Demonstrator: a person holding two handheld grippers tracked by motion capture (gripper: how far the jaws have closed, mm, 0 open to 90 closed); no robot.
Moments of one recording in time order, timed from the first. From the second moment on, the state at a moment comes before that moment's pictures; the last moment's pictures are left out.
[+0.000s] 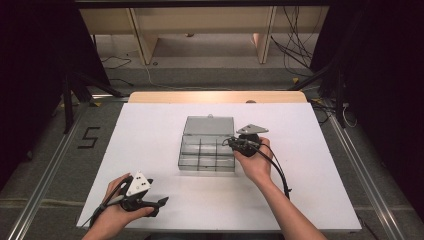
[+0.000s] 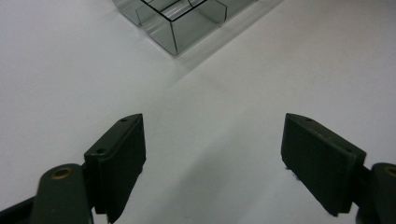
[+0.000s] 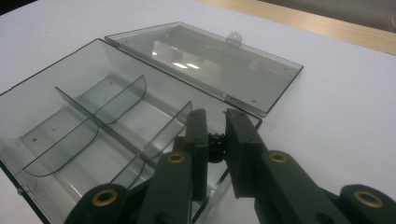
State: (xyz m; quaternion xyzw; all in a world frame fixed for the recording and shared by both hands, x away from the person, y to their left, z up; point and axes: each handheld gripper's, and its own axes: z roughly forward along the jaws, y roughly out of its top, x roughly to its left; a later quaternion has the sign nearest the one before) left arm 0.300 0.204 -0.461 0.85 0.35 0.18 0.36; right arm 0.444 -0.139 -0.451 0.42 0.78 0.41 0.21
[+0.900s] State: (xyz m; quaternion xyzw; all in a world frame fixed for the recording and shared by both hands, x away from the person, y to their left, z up) left arm 0.300 0.204 -0.461 0.85 0.35 0.18 0.36; right arm 0.456 -0.125 -0.451 0.42 0.80 0.38 0.20
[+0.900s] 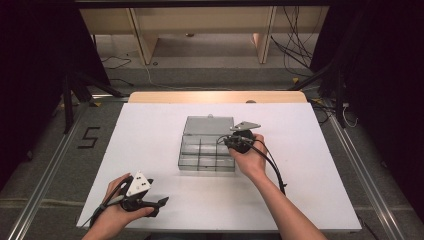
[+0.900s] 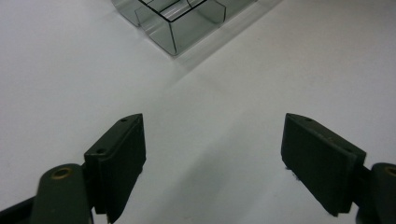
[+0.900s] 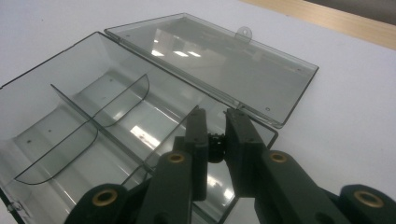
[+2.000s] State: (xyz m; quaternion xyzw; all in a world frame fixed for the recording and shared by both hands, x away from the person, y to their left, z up) left arm 0.300 0.204 -0.461 0.85 0.35 0.18 0.36; right arm 0.471 -0.112 -0.462 0.42 0.83 0.33 0.16
